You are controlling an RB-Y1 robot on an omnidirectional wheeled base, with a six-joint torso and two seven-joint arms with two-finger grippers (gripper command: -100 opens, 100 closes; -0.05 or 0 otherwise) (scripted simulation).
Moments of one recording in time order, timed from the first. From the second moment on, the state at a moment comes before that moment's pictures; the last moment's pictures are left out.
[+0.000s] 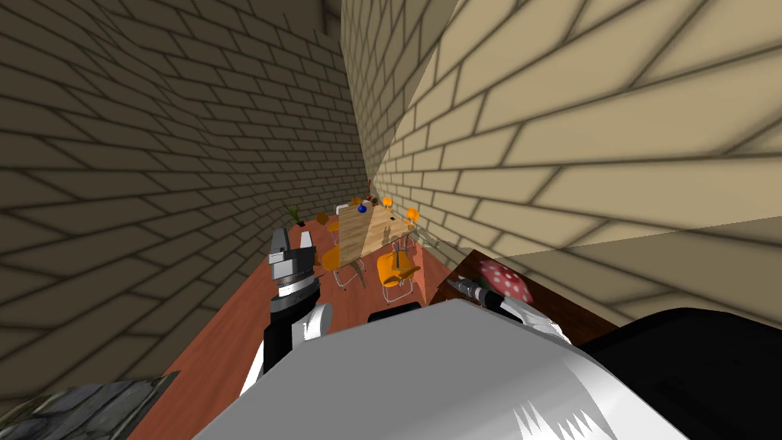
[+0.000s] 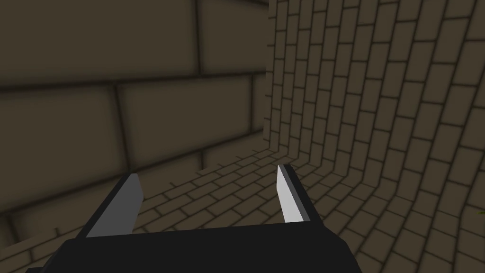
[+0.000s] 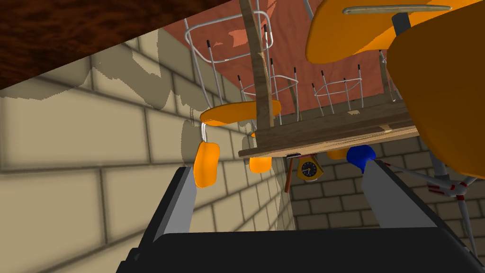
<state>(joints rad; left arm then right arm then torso) 0.47 -0.03 0.00 -2.32 -0.05 -0.53 -0.06 0.33 -0.61 -0.02 -0.97 0.80 -0.60 0.25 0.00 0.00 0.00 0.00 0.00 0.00</state>
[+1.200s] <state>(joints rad) 0.47 -0.03 0.00 -2.32 -0.05 -0.53 -0.06 0.23 -0.64 0.03 -0.56 0.94 -0.60 0.29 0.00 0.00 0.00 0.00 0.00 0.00</state>
